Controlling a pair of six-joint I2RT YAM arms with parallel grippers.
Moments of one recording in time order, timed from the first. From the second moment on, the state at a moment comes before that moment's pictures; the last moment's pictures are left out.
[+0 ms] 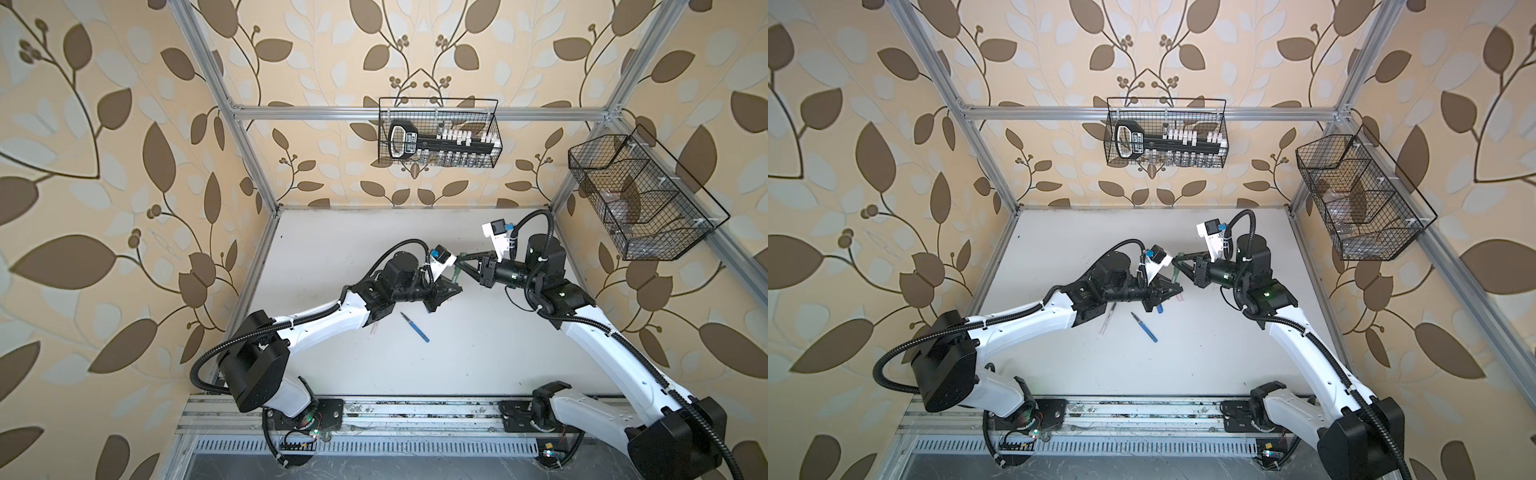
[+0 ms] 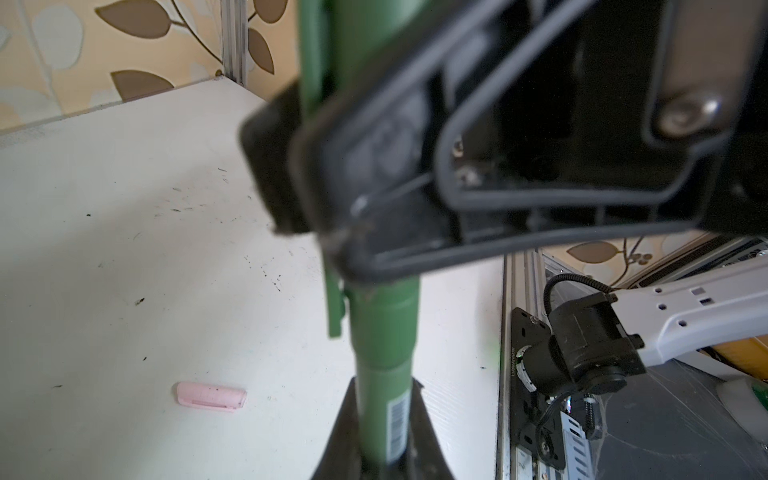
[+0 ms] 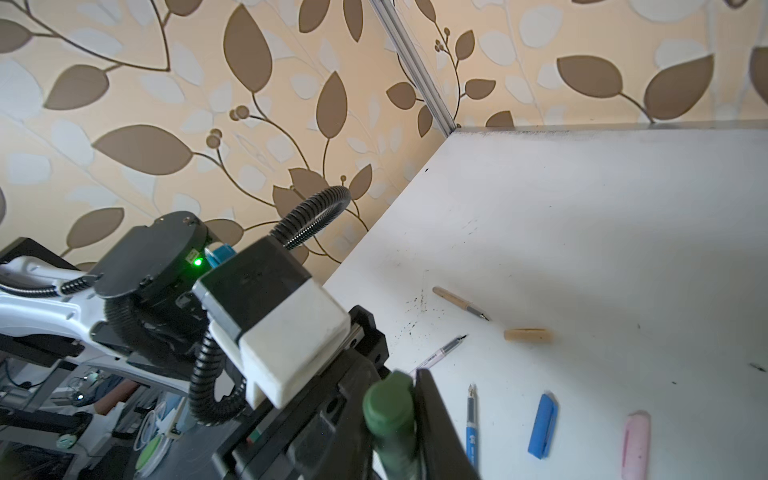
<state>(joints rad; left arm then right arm) -0.82 1.48 1.00 0.14 0.45 -0.21 0.30 1.08 0.89 -0.09 -0.72 0.40</state>
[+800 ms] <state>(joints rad) -0.81 1.53 1.04 0.12 0.35 -0.16 0.29 1.09 0.86 -0.08 -0.60 0.43</state>
